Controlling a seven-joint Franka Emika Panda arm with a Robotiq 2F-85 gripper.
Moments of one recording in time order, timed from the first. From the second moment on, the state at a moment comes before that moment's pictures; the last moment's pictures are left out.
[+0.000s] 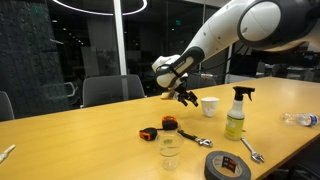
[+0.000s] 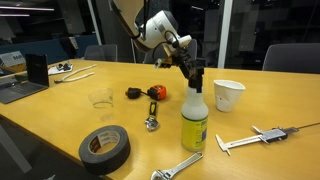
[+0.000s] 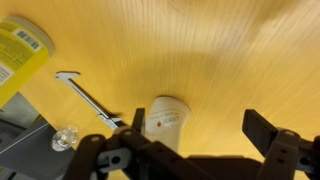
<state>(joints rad) 0.16 0.69 0.01 -1.39 -0.62 1.72 1.72</state>
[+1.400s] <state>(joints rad) 0.12 -0.23 0.02 -1.74 -0.19 1.36 0.47</state>
